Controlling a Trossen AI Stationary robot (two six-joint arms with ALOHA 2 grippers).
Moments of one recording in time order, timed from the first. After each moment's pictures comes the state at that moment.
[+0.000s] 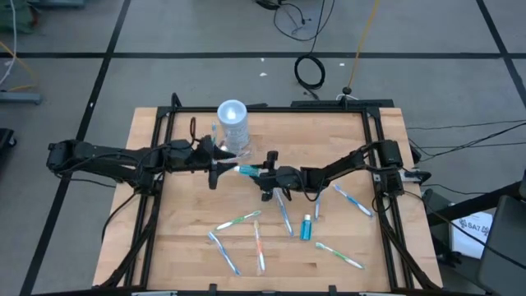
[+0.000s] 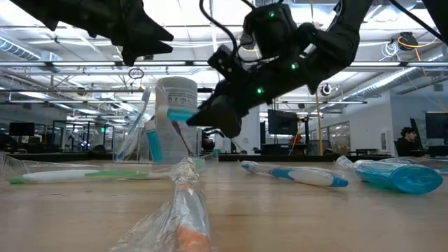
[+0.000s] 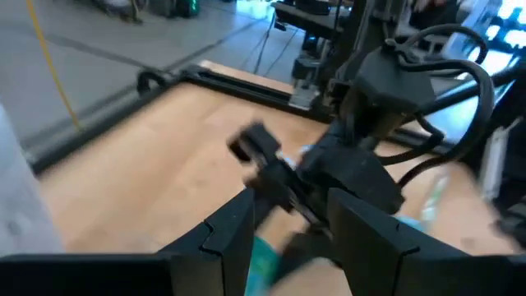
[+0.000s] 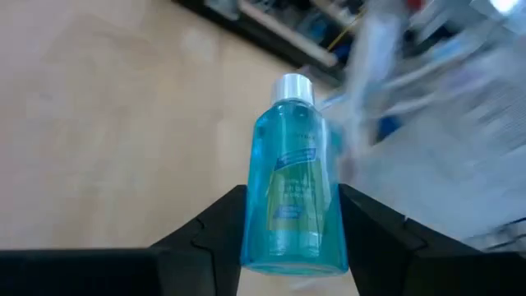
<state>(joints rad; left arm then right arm) 0.05 0.96 0.55 0.17 -0.10 -0.25 0.05 1.98 0.96 0.72 0.39 -0.47</state>
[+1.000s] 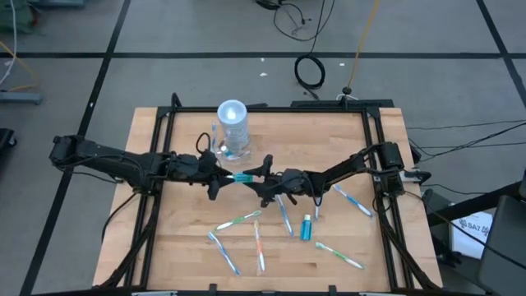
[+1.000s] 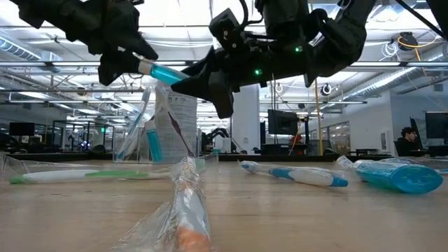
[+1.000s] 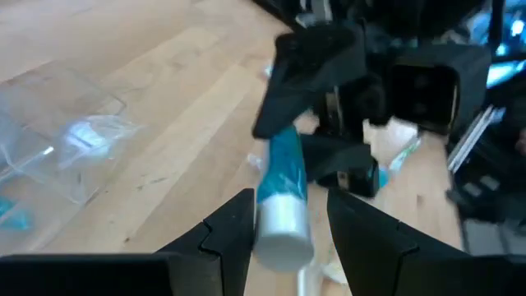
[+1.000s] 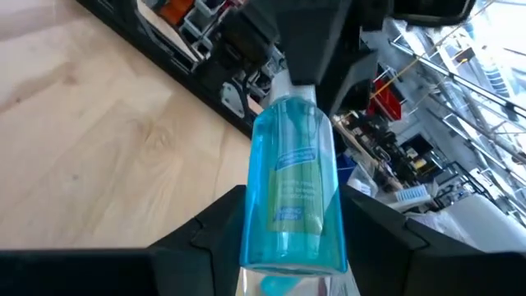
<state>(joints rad) -0.09 0.99 0.55 -0.02 -0.16 -0.62 0.09 1.98 0.96 0.95 0.29 -0.74</state>
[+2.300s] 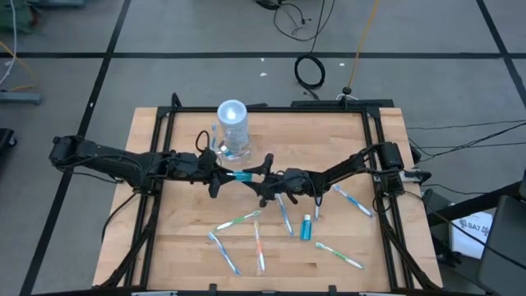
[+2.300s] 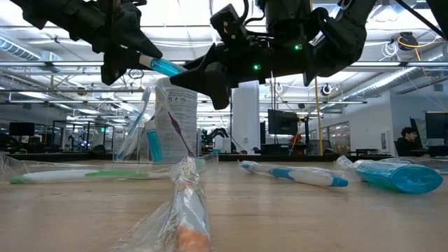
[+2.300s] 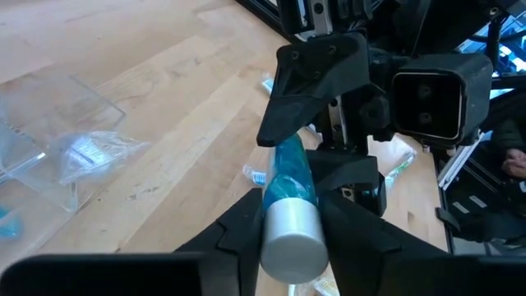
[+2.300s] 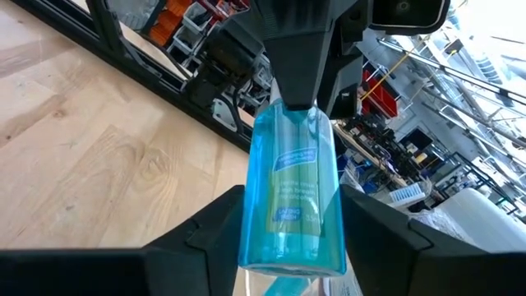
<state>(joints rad) -0.08 0.99 0.55 0.01 -0.15 -0.65 0.09 1.98 0.96 1.00 0.29 -0.67</state>
